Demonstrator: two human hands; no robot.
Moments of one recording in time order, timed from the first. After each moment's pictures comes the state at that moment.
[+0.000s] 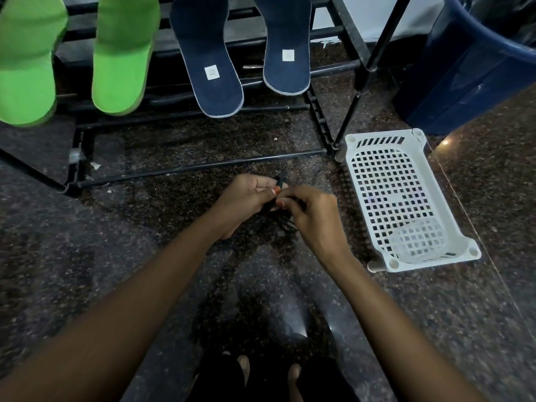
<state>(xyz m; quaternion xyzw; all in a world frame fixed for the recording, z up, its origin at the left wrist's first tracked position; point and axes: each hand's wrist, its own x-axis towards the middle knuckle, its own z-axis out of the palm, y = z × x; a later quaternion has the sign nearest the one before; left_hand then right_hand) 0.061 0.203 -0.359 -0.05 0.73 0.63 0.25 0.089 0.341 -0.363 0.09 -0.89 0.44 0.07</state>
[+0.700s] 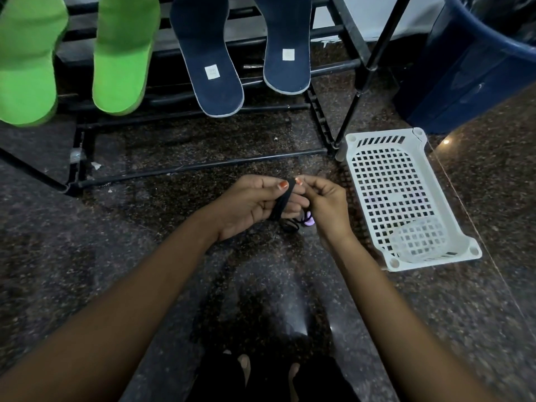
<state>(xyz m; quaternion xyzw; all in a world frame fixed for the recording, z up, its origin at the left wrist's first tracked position) 0.067 0.202 -0.340 -0.01 0.55 0.76 0.35 0.072 0.347 -0.375 -0.12 -0.69 0.71 -0.02</state>
